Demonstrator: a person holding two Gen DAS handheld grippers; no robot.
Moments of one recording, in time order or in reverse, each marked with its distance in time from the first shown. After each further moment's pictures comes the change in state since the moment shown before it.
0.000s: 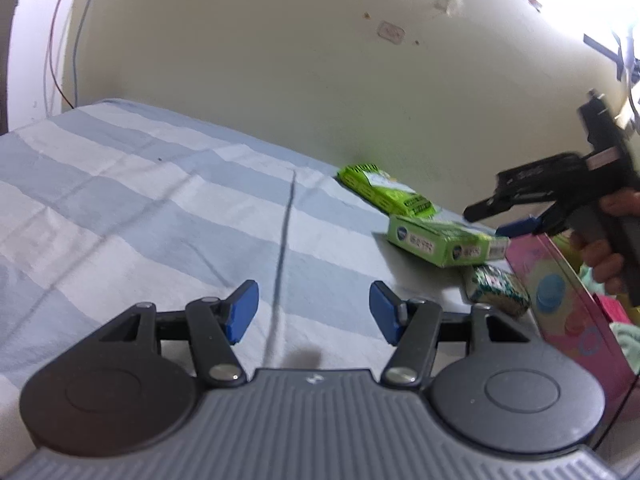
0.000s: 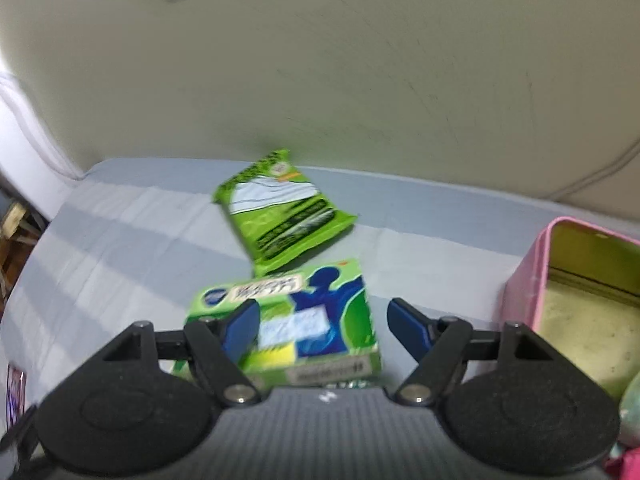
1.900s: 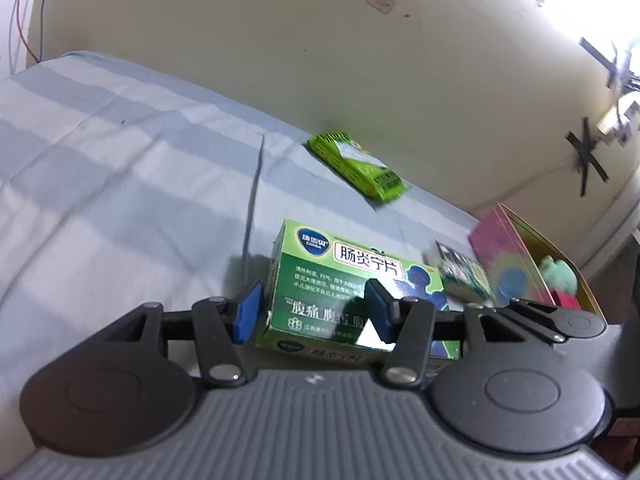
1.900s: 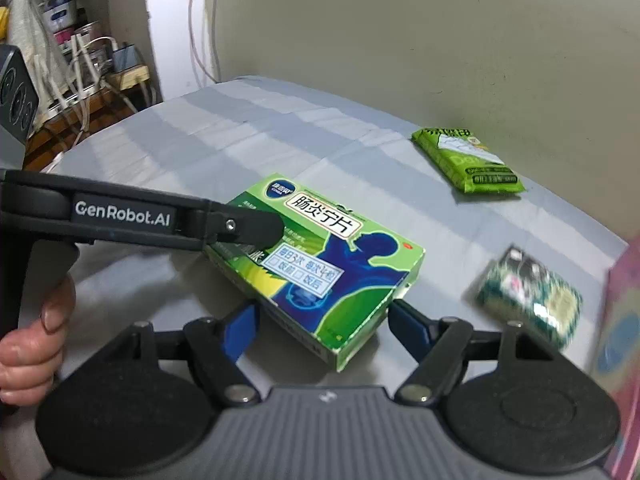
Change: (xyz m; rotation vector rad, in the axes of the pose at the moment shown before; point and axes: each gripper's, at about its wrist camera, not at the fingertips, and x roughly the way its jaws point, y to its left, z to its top) left arm 0.007 0.014 0.015 -0.054 0.165 -0.149; right arm -0.034 0.127 -0.154 -0.444 -0.156 0.075
